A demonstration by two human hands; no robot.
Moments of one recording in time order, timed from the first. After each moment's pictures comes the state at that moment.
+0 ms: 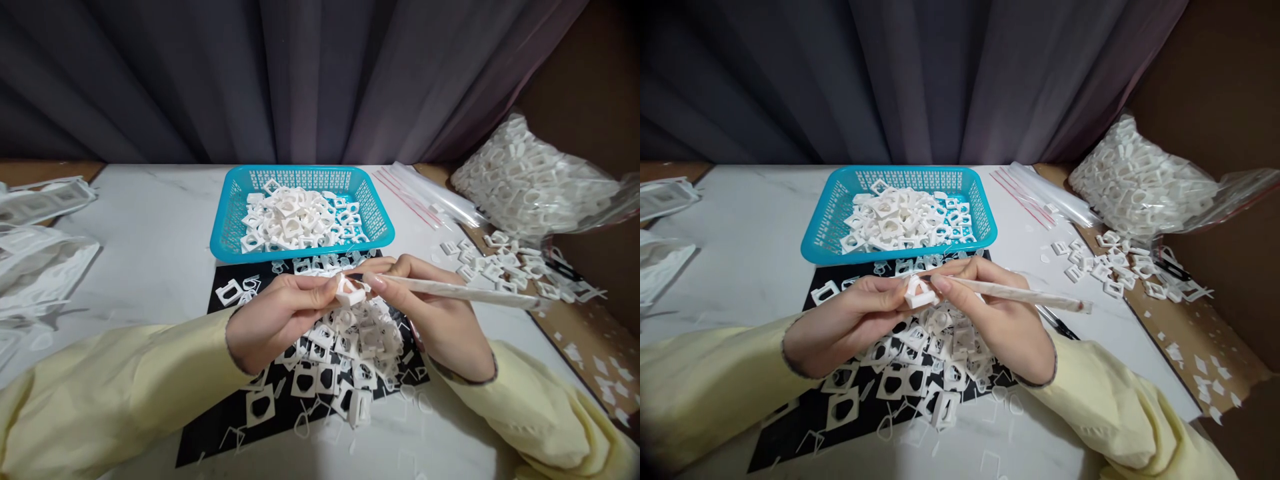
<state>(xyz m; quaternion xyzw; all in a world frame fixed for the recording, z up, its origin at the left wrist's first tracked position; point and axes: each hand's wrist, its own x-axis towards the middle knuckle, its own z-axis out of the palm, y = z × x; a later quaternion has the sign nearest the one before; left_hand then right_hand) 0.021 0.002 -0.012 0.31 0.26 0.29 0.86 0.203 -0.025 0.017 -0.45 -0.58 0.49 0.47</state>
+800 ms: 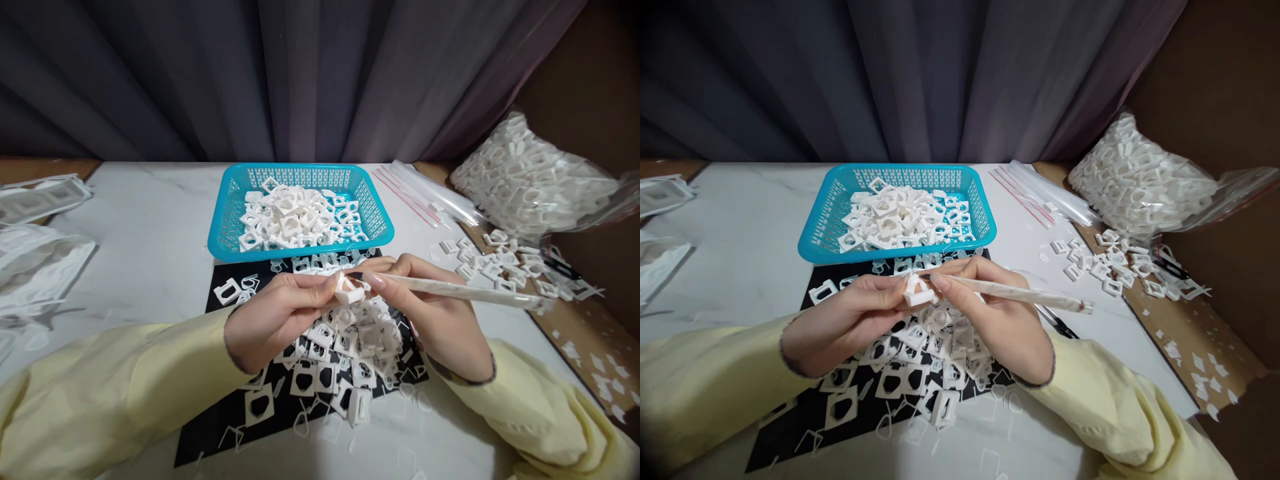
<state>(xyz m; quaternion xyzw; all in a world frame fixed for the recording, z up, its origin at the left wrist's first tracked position) 0.022 0.002 -0.011 0.32 0.26 0.29 0.86 0.204 -0.026 0.016 -0.46 -0.58 0.48 0.47</state>
